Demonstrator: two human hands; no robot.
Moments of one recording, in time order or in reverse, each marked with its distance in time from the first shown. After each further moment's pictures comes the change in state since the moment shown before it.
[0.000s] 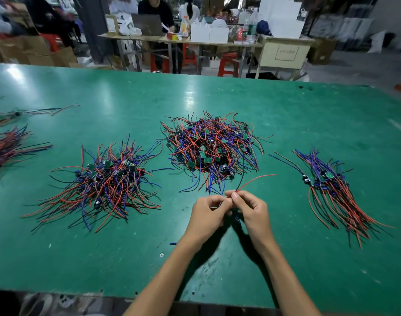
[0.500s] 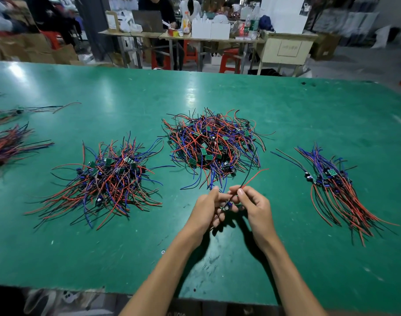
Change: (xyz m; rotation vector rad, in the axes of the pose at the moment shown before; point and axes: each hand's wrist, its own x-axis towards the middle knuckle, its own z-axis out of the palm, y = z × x) left_hand 0.004 0.011 -0.003 -0.234 -0.091 -0.233; right_hand 0.000 -0.002 -0.001 0.068 -0.005 0.000
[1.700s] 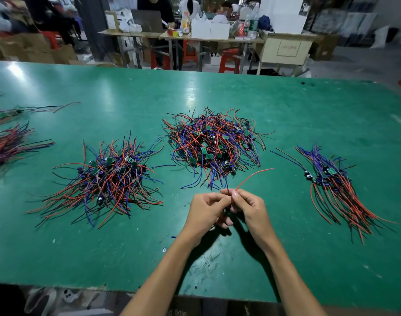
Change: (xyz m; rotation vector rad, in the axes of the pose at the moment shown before) left_hand -0.007 -0.007 -0.006 0.055 -0.016 0.151; right_hand -0.002 0.005 0.000 -0.077 -0.114 0.014
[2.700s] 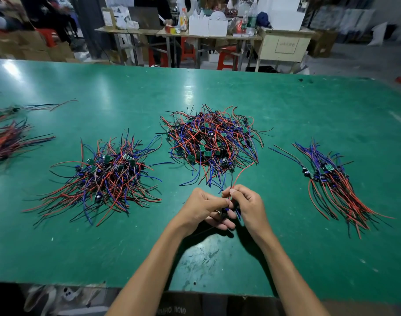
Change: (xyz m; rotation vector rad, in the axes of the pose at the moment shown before) left_hand -0.001 0.012 -0.016 -0.001 -0.208 -0.192; right_hand 0.000 -0.006 0.007 -0.072 0.086 0.043
